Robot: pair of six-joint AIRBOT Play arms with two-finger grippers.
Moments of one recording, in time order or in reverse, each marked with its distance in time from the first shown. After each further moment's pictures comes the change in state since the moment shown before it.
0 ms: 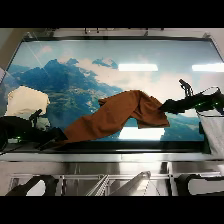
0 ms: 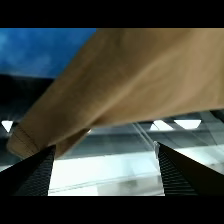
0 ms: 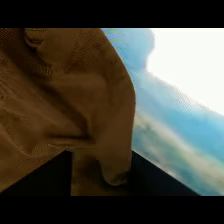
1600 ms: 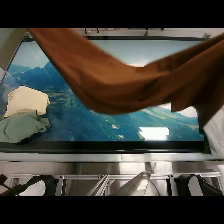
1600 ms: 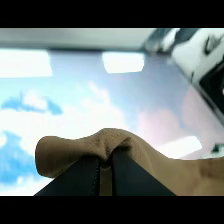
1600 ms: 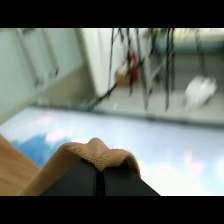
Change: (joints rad) left arm -0.037 -0.249 1.308 -0.431 0.088 0.114; right arm -0.332 0.956 0.019 0.621 0.073 -0.290
